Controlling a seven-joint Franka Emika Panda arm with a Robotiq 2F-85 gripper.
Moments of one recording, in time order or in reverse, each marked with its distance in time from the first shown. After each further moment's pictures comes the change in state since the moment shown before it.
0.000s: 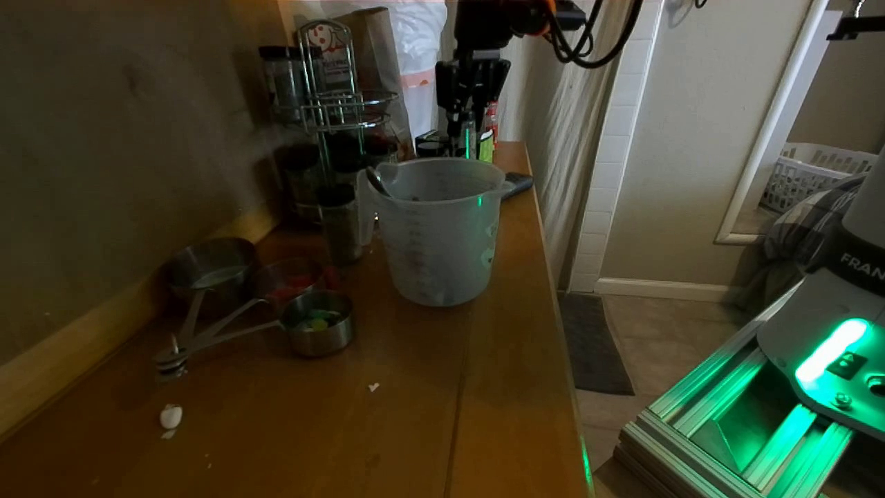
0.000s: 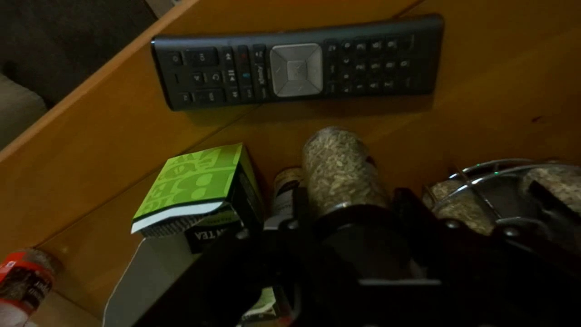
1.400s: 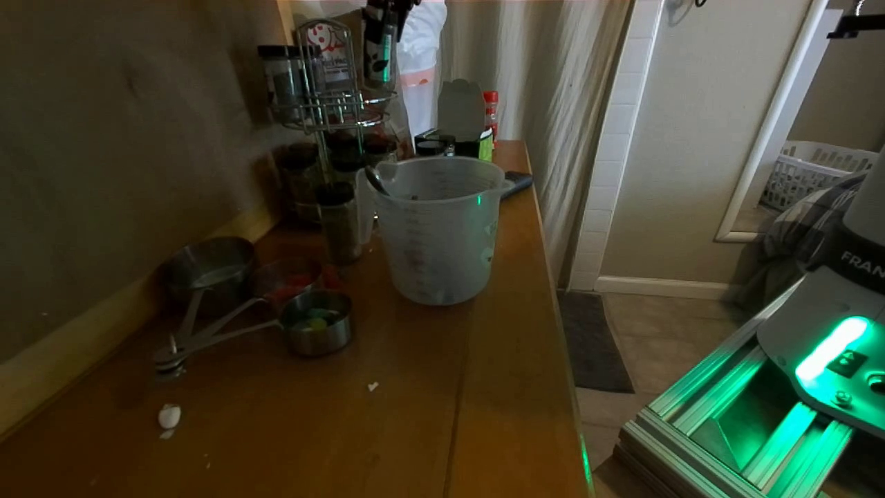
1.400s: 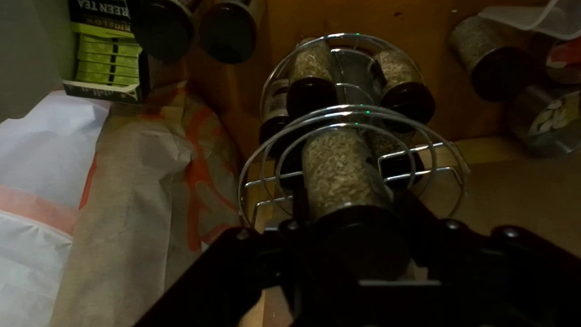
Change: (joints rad) arm 0.186 -0.106 0.005 0.136 0.116 -0.043 -0.284
